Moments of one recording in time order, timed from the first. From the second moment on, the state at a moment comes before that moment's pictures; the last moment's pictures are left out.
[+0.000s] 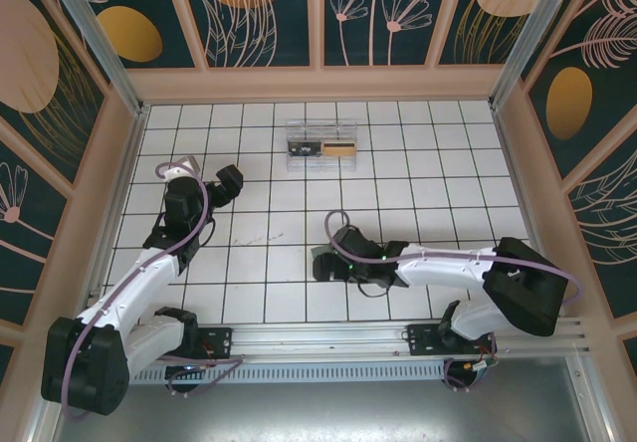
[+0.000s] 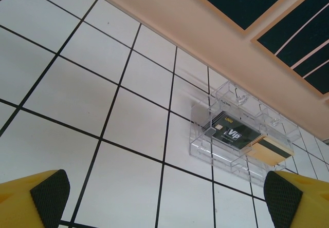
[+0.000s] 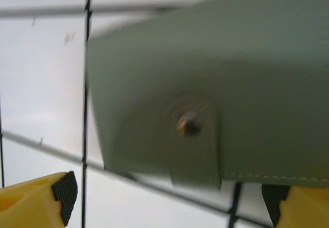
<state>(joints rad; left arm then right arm) -0.24 1.03 0.52 0.13 -0.06 -0.70 1.03 1.39 0.61 -0.24 0.01 0.95</state>
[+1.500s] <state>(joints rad) -0.46 1.03 0.29 0.21 0.03 -0.90 1.04 1.74 1.04 -0.58 0.34 0.63</state>
